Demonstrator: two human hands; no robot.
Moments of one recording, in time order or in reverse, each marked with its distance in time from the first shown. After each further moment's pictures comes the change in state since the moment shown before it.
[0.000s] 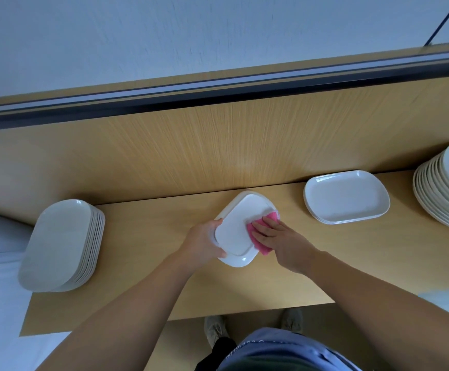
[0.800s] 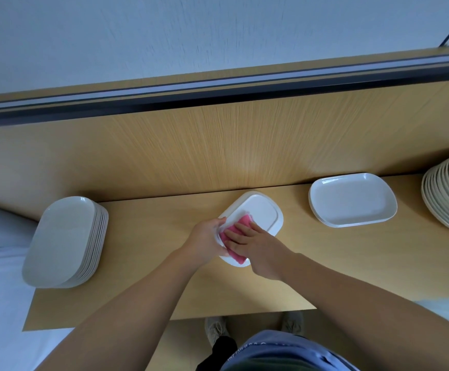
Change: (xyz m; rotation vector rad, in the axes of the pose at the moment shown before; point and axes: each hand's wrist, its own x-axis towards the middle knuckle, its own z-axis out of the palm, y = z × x) left_hand 0.015 -0.008 0.002 0.017 -0.016 -0.019; right_hand 0.032 -0.054 -0.016 -0.094 0.011 -0.196
